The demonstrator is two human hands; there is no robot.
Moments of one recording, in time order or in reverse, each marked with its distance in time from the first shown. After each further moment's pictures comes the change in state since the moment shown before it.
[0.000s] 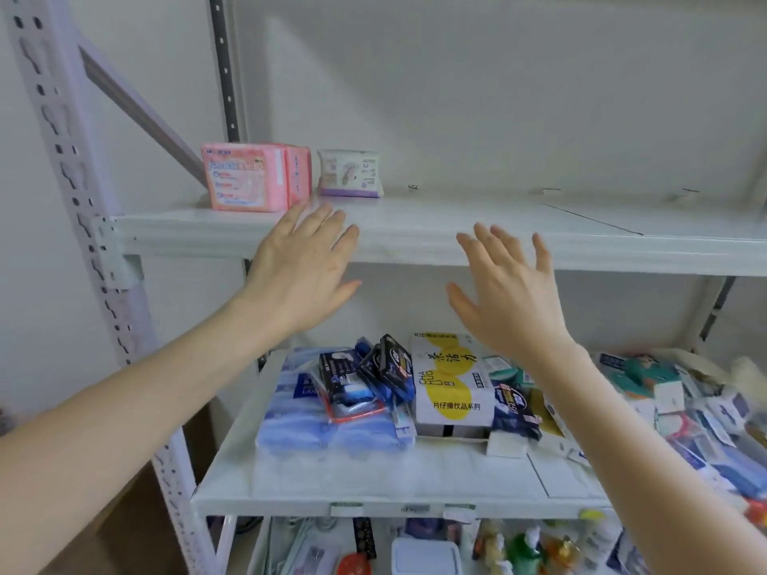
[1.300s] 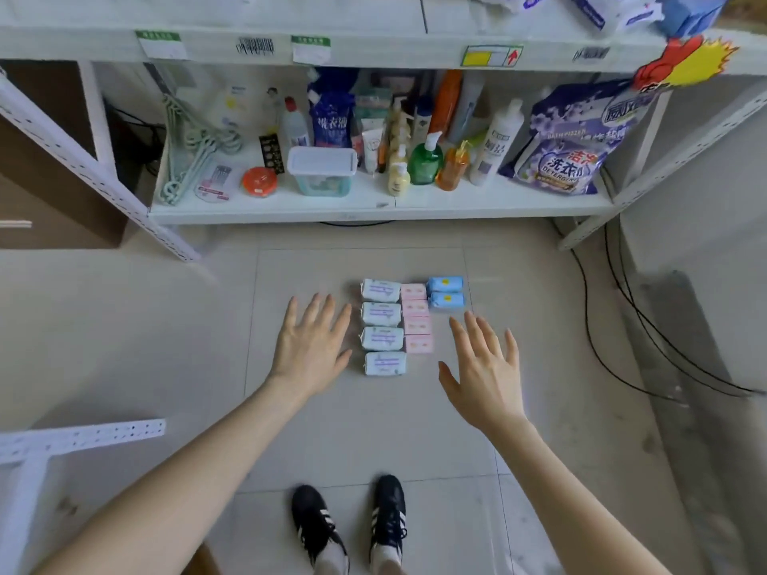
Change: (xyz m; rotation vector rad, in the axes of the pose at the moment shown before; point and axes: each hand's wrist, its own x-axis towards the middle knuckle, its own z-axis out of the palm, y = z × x) left_hand -0.464 0.533 0.132 -0.333 -0.850 0.199; right_hand -0.703 0.108 0.130 0.125 -0.943 0.206
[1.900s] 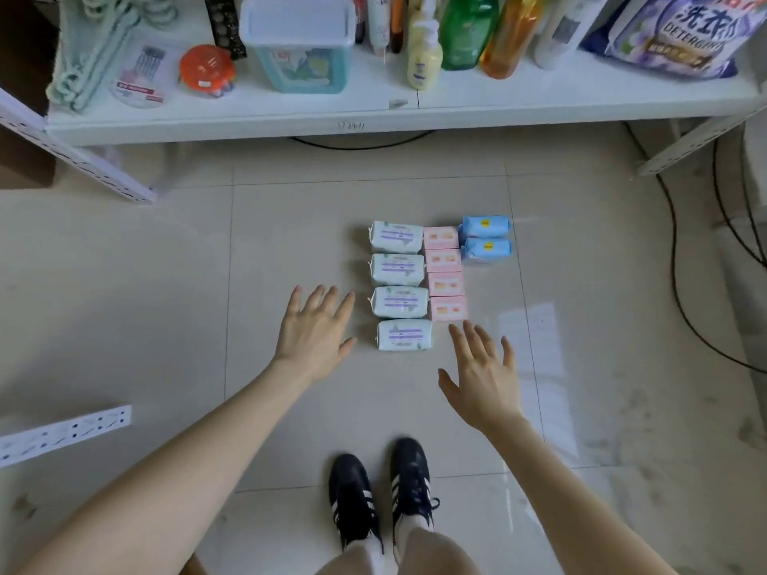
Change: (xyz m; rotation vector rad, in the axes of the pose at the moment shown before) left_hand 0.121 0.021 0.240 -0.050 -0.146 0.041; right_hand 0.083 0.003 0.263 0.046 -0.276 0.024
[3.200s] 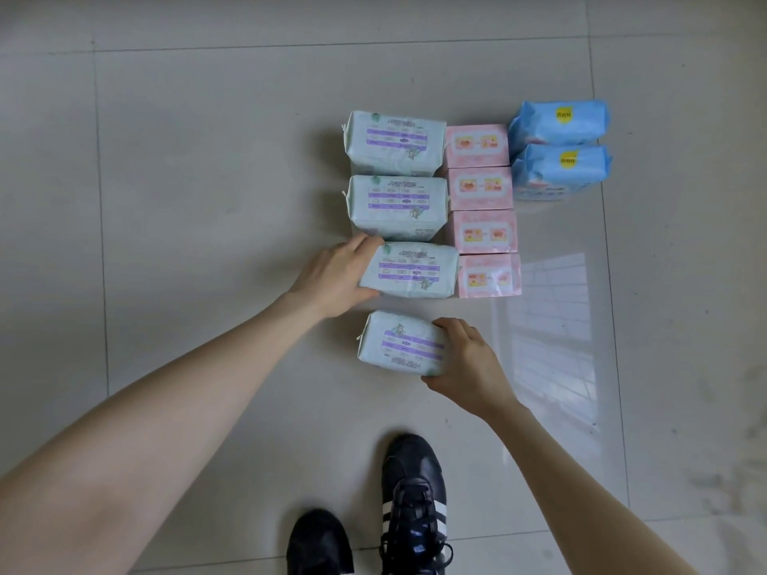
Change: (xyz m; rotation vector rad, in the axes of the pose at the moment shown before) left_hand 0.221 0.047 0.235 -0.542 -0.006 0.190; right_hand 0.165 0.033 0.267 0.545 -0.104 -0.005
